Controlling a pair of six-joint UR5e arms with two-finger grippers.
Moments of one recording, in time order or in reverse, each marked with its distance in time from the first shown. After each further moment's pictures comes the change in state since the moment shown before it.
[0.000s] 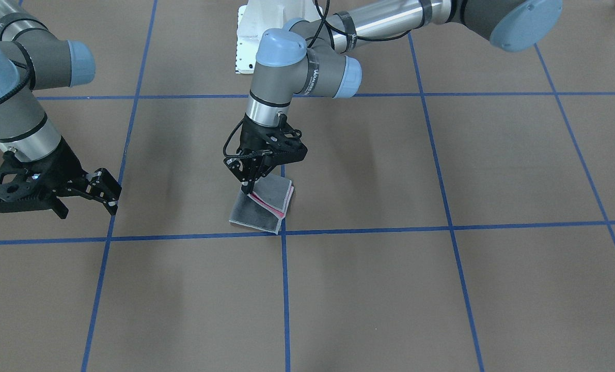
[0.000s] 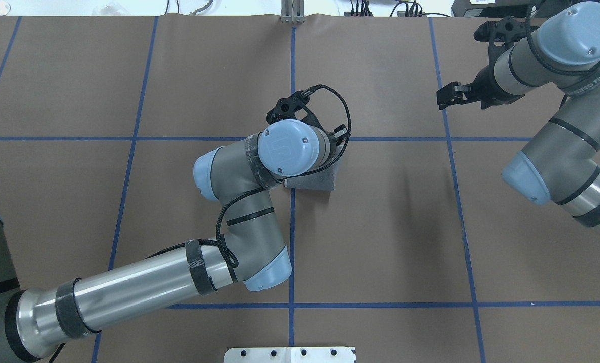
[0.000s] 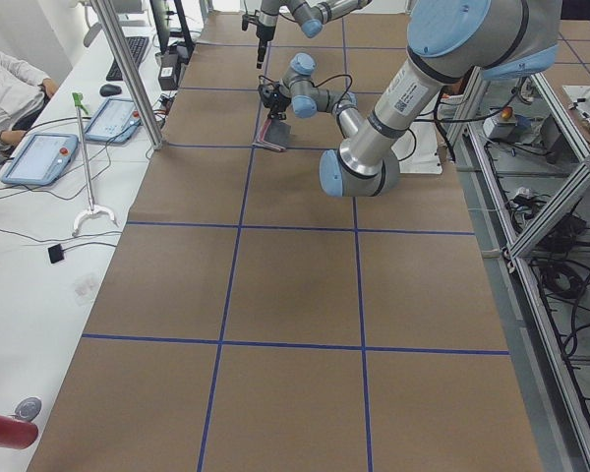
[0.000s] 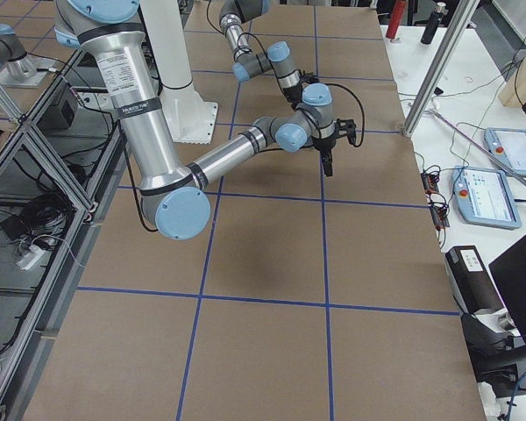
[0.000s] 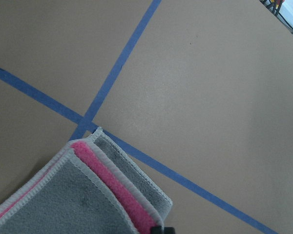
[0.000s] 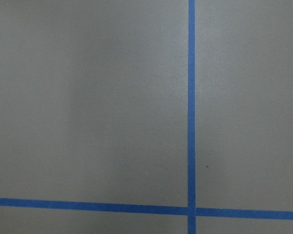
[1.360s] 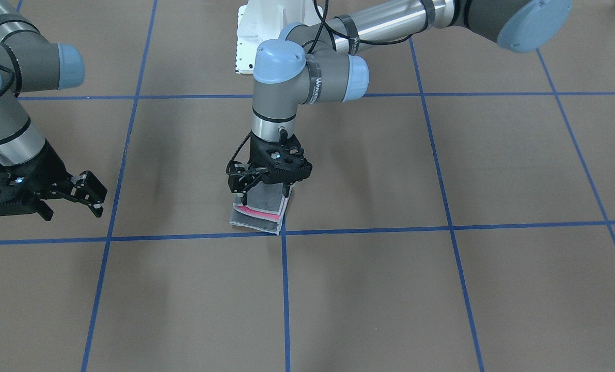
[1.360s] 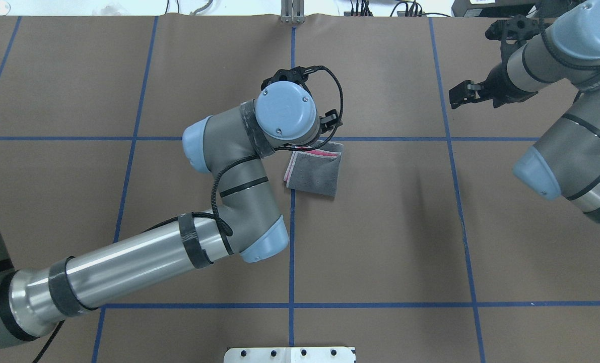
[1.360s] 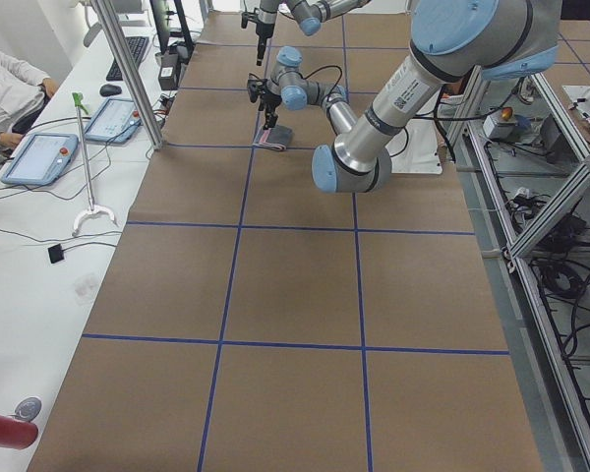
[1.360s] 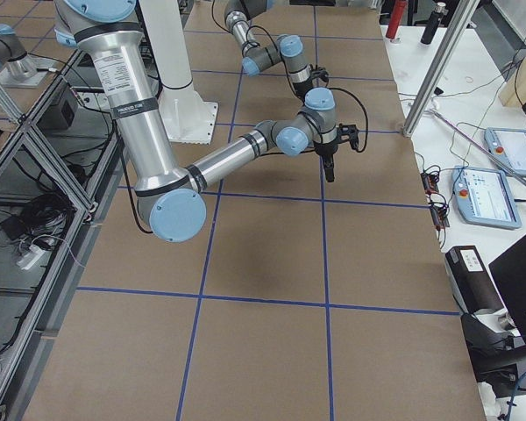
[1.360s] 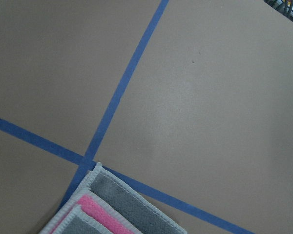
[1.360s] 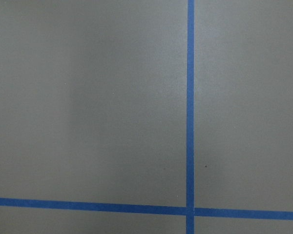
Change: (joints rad) left arm -0.086 0.023 -0.075 0.222 -0.120 0.332; right arm 0.060 -0.040 -0.008 -0.011 0.044 -0.094
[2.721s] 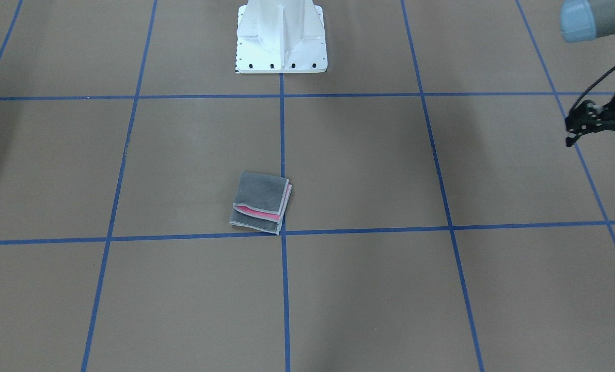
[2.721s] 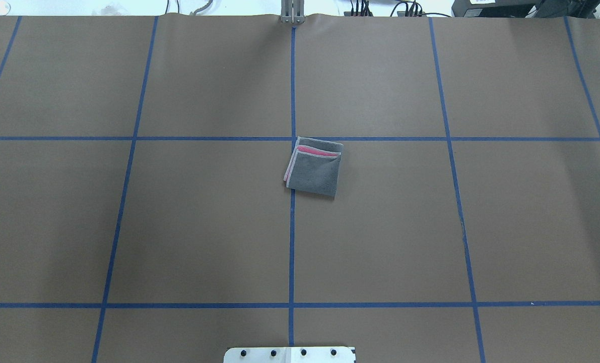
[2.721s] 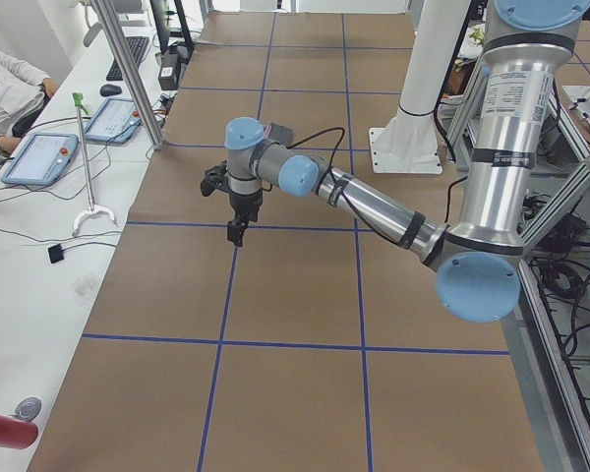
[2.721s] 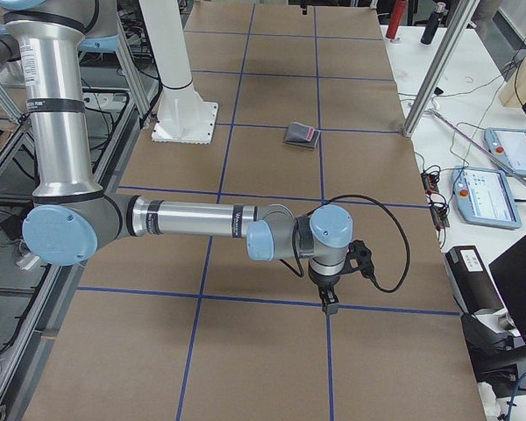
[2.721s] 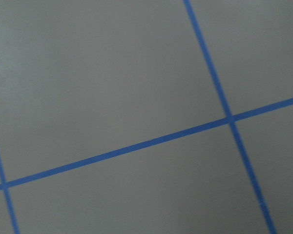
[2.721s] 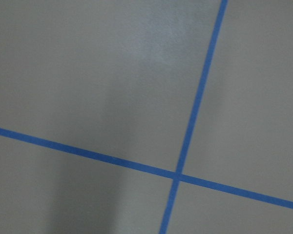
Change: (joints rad) left arm -0.759 0.865 -0.552 0.324 -0.575 1.376; right arm 0.595 -0.219 -0.236 -0.175 0.261 -0.997
